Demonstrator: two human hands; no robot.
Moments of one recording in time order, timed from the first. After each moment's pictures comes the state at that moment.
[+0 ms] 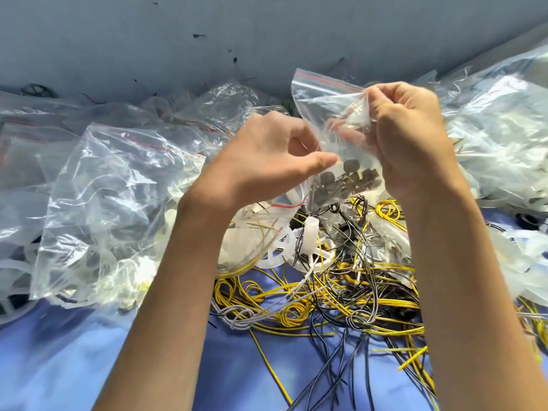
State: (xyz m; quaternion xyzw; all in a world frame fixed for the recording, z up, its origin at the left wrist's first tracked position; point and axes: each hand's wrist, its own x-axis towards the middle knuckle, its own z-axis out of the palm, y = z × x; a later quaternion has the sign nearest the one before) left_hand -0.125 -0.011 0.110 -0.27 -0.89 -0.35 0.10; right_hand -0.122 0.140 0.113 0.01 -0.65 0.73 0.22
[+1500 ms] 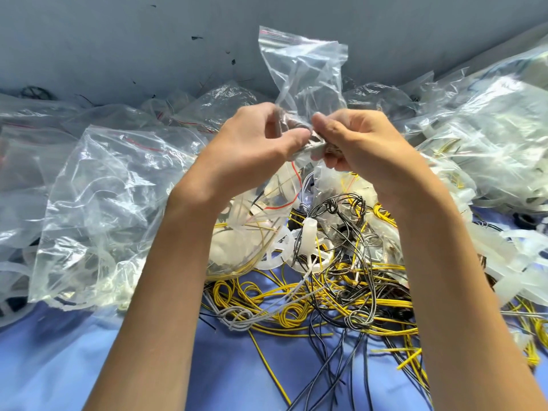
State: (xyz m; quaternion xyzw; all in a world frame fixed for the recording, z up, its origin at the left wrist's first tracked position) left_hand -0.135 -0.016 0.108 -0.20 -0.85 -0.47 0.08; right_hand -0.121 0.134 0.104 0.07 -0.79 0.61 0.10
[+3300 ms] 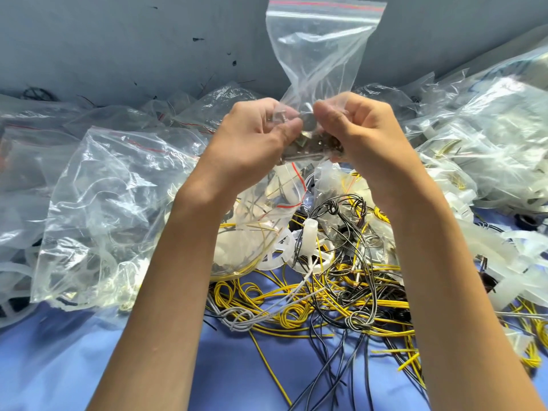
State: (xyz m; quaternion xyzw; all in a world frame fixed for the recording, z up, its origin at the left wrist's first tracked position) left_hand -0.140 -0.016 0.106 -0.20 -0.81 -0.54 0.09; right_hand -0.122 0.132 0.104 0.14 -0.74 0.63 0.16
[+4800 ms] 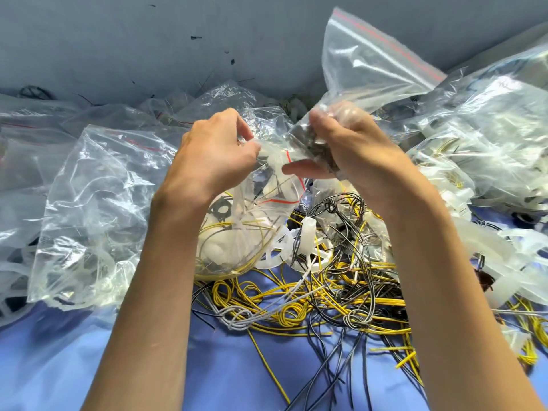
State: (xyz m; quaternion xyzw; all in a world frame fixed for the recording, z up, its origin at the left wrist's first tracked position) left_hand -0.151 -0.039 0.098 -0.07 -0.94 -0.30 0.16; right_hand -0.124 0.122 0.104 0.08 -0.73 0.68 0.04
